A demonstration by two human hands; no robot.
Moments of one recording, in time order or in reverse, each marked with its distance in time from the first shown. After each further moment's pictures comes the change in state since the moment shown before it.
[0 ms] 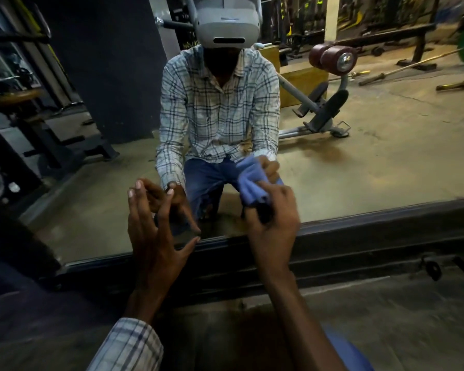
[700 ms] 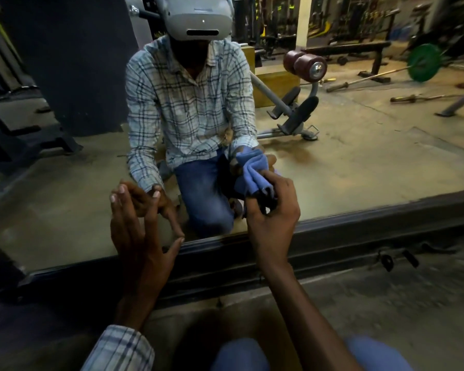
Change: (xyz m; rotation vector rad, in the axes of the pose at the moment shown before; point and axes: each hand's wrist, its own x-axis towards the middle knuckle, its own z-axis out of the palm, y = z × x) left_hand 0.000 0.006 0.005 -0.009 0.025 -0.022; right_hand 0.025 -0.020 -0.010 -0.047 0.088 0.036
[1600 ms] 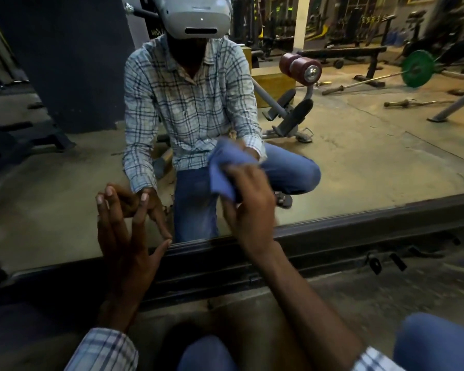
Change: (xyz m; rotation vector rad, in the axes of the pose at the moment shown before) left_hand -0.001 0.000 0.000 0.032 0.009 0.042; right_hand 0.027 0.008 0.000 -0.222 -0.308 -0.391
